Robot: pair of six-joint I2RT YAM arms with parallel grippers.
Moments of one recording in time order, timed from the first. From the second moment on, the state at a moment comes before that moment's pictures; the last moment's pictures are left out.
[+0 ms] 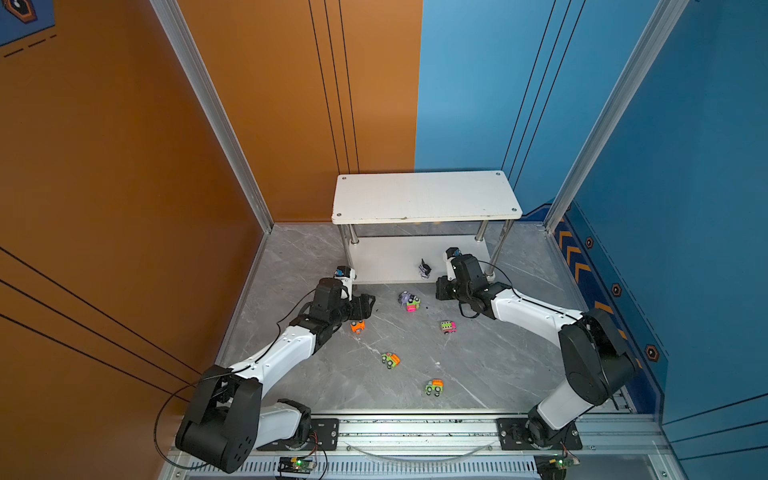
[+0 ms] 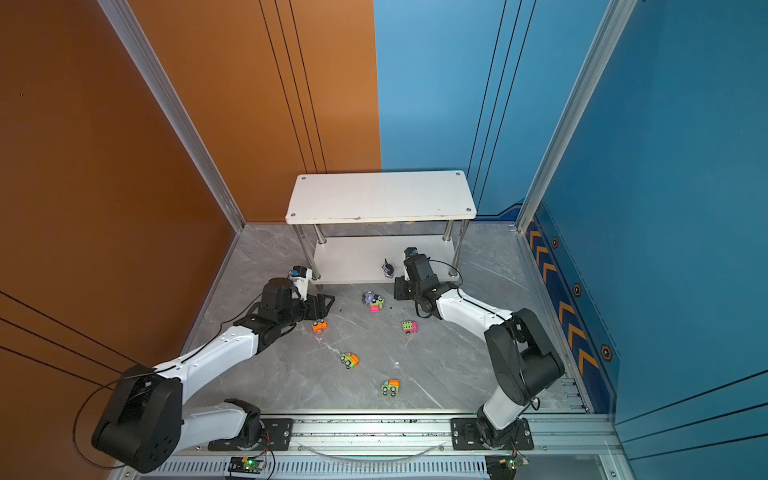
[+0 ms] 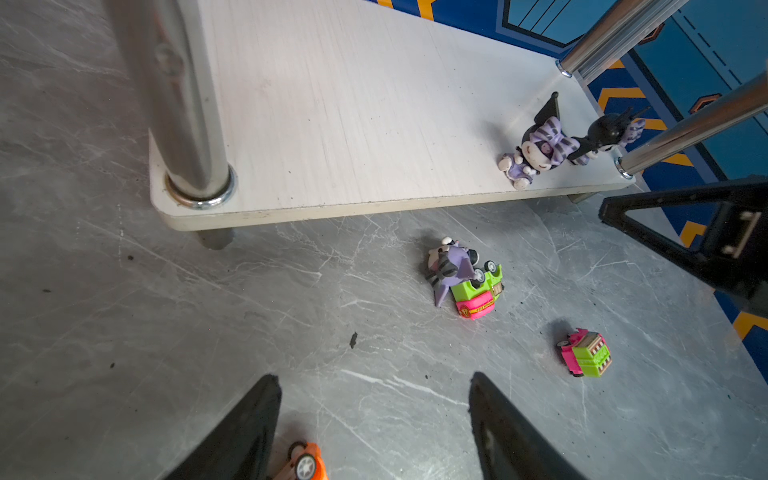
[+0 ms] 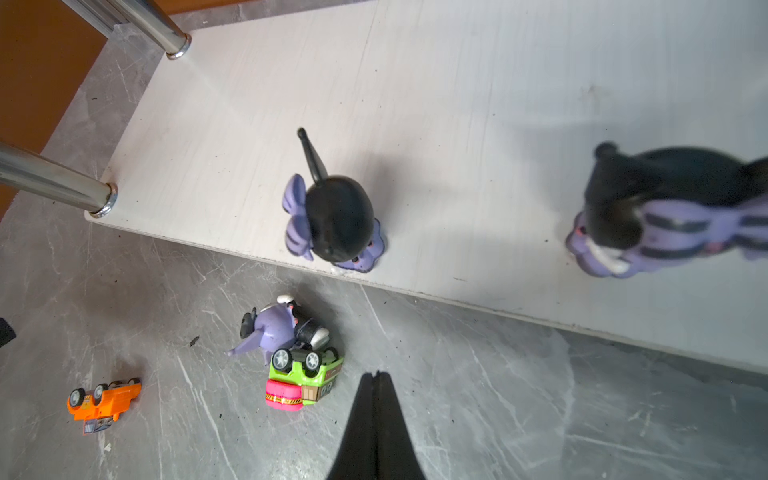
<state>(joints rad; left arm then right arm) -0.32 1.26 0.60 0.05 0.20 -0.36 0.53 1.62 1.00 -0.09 0.00 0.38</state>
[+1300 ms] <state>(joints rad) -0.32 1.28 0.60 0.05 0.20 -0.36 0.48 1.79 1.23 -0.10 -0.05 0.36</state>
